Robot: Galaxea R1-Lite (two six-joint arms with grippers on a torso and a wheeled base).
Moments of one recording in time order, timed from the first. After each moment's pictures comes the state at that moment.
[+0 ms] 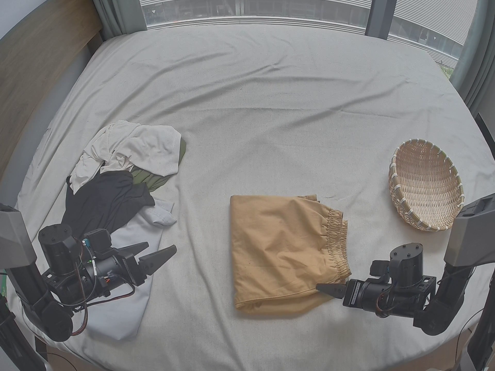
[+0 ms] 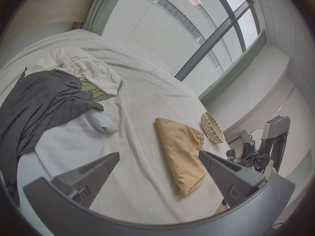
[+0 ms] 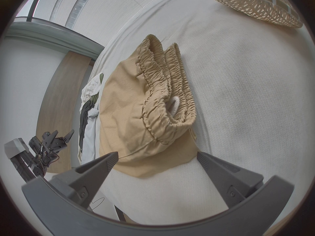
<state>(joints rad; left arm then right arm) -0.19 1.93 -0.14 -1.55 -0.44 -0.35 0.47 2.11 -0.23 -1.28 0.17 0.67</state>
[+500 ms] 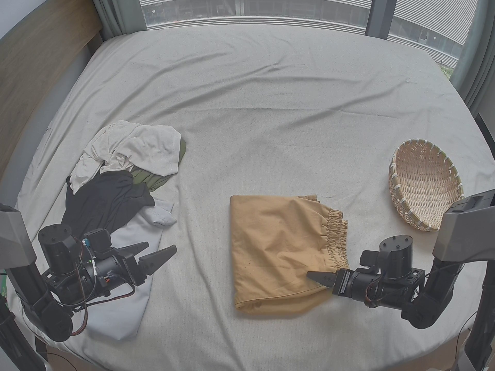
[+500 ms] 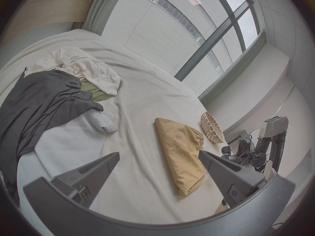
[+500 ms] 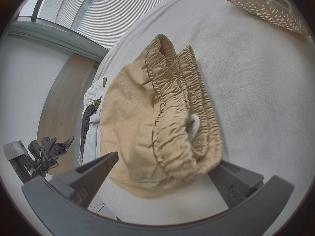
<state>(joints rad) -0.19 1.93 -0.14 -1.55 -0.44 -0.35 0.47 2.17 -0.35 -1.28 0.17 0.66</state>
